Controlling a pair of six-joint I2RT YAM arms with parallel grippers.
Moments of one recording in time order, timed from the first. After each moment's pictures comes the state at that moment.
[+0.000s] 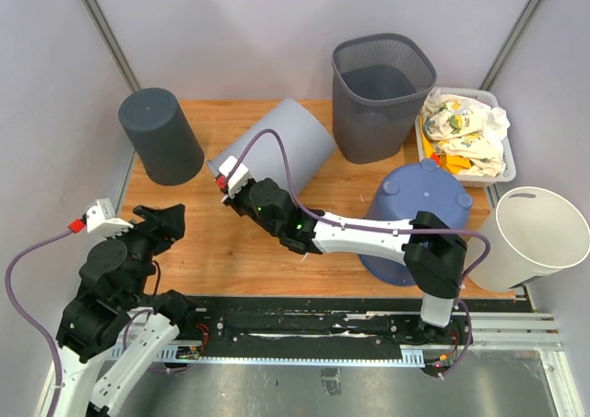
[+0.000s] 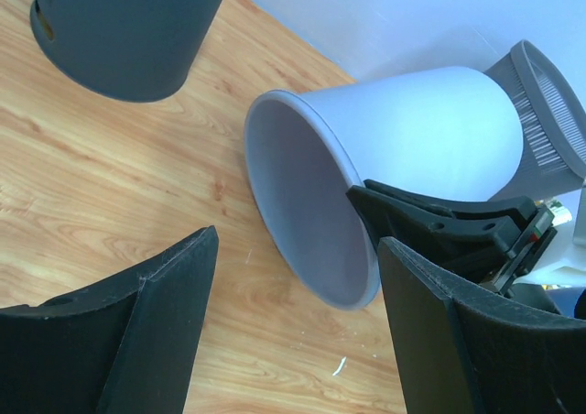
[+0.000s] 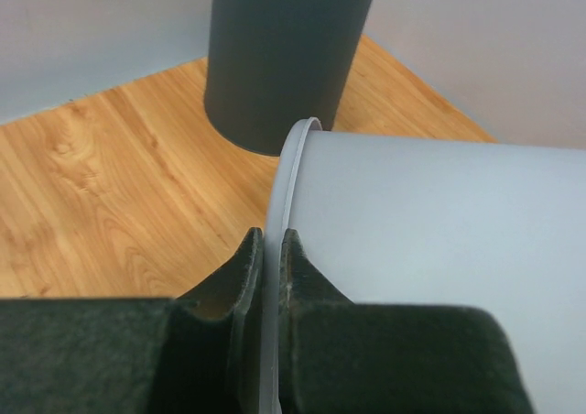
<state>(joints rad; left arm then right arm) -0.47 0.25 0.86 -0.78 -0.51 -0.73 1.18 1.82 1.33 0.39 0.36 -0.18</state>
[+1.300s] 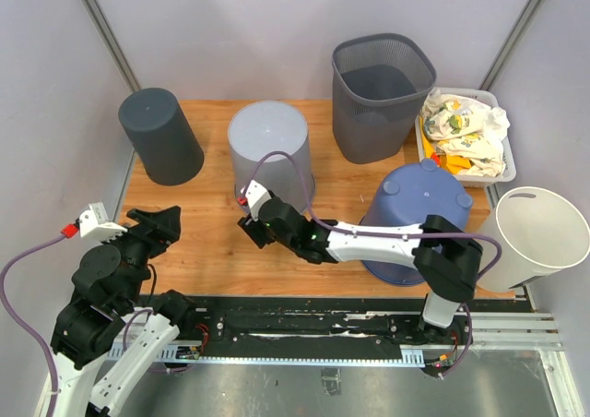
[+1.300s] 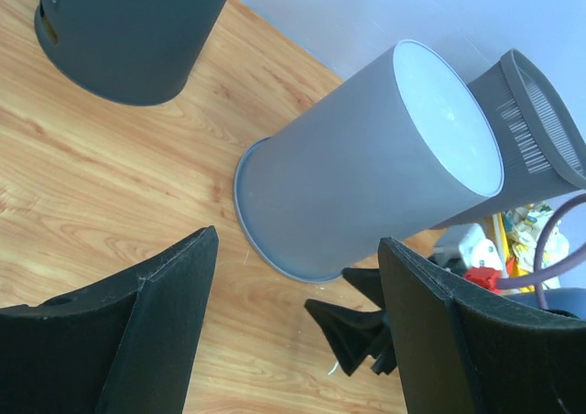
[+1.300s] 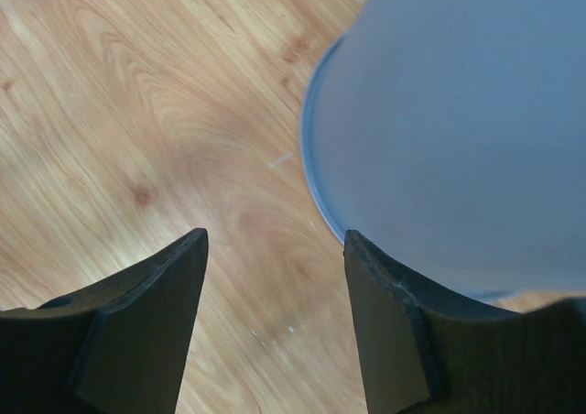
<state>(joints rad) -0.47 0.22 0.89 -0.82 -0.53 -0.73 1.17 1.76 1.15 0.13 0.29 0.04</state>
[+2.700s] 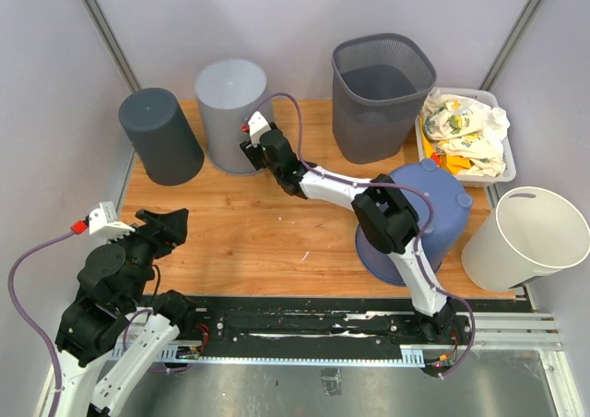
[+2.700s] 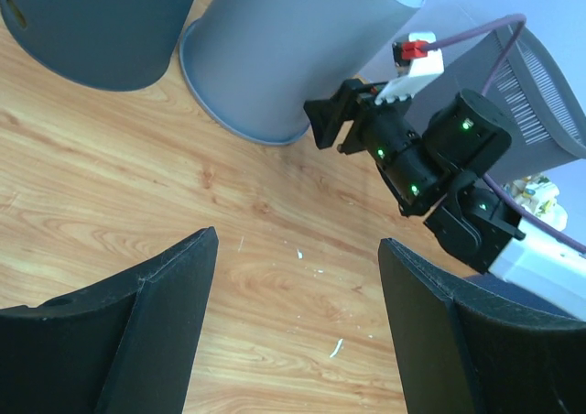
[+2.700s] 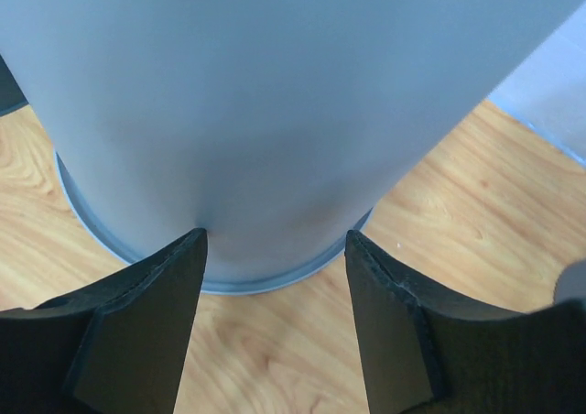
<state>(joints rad) -0.47 0.21 0.86 -0.80 -0.46 -0.72 0.83 2.25 1.70 0.27 0.31 -0.15</state>
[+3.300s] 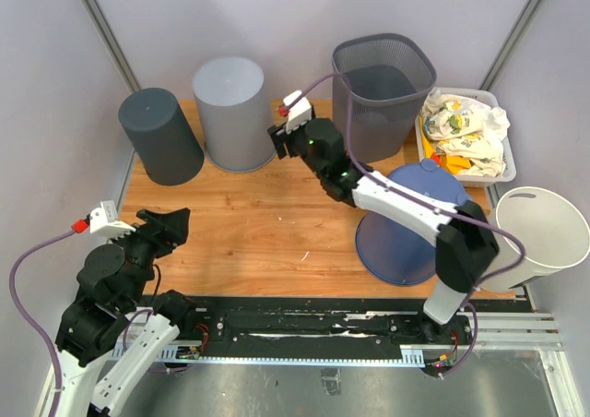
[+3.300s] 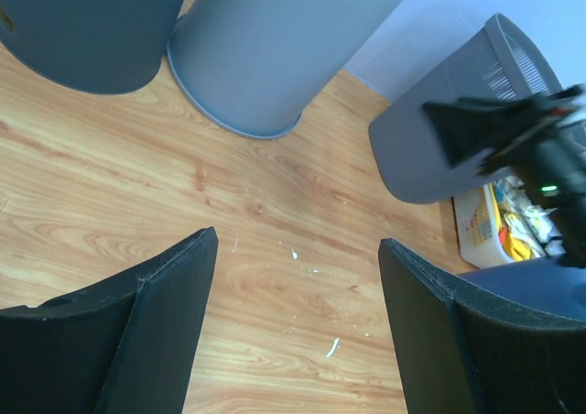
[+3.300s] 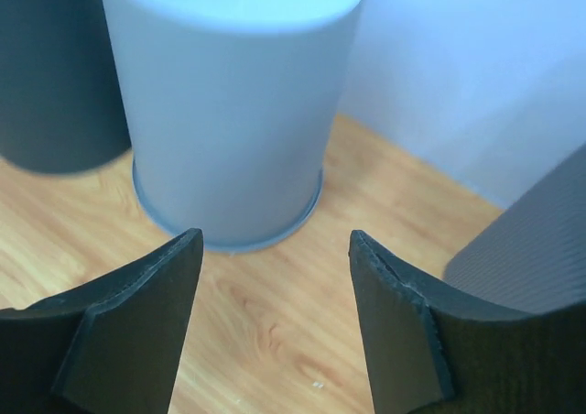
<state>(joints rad) -0.47 0.21 0.86 -0.79 -0.44 -0.70 0.81 1.77 1.37 0.26 0.23 -0.14</state>
